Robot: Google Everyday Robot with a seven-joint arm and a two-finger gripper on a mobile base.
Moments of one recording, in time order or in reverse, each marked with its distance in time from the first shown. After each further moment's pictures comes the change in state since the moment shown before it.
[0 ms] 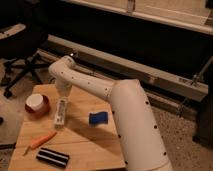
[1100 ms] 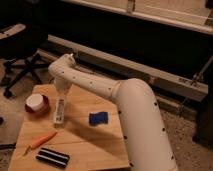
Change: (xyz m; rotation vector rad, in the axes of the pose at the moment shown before) arm 0.005 -0.009 -0.026 0.043 0.064 -0.021
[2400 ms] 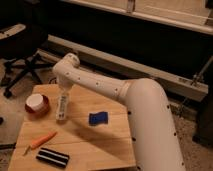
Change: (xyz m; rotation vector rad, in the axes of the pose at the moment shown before) arm 0.016 0.010 -0.021 0.037 0.111 -0.018
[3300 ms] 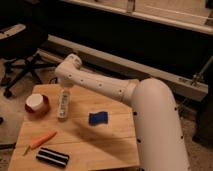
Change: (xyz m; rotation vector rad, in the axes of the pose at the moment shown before) arm 0.010 0.004 -0.012 0.020 0.076 -0.004
